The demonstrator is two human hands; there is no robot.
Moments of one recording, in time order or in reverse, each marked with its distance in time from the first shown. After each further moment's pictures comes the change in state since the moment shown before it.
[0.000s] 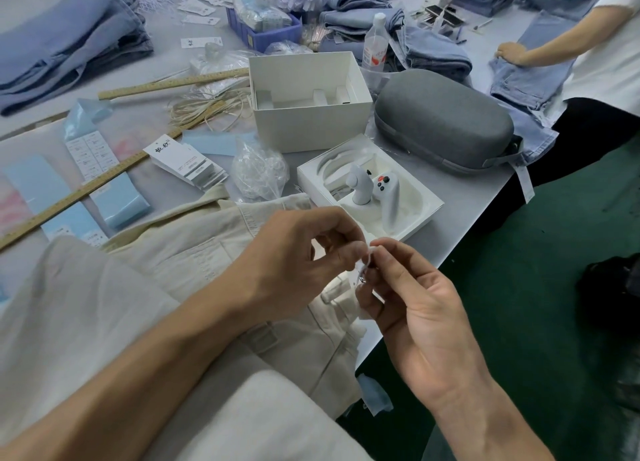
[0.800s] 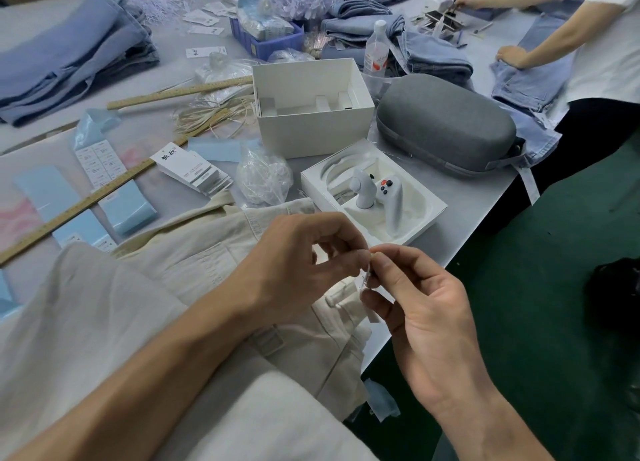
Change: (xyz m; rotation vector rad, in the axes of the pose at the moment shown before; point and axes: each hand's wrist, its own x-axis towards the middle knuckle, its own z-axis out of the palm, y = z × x) left_hand -0.001 -0.002 -0.002 -0.012 -0.002 0.015; right_hand -0.006 0.002 0.000 -0.250 0.039 -0.169
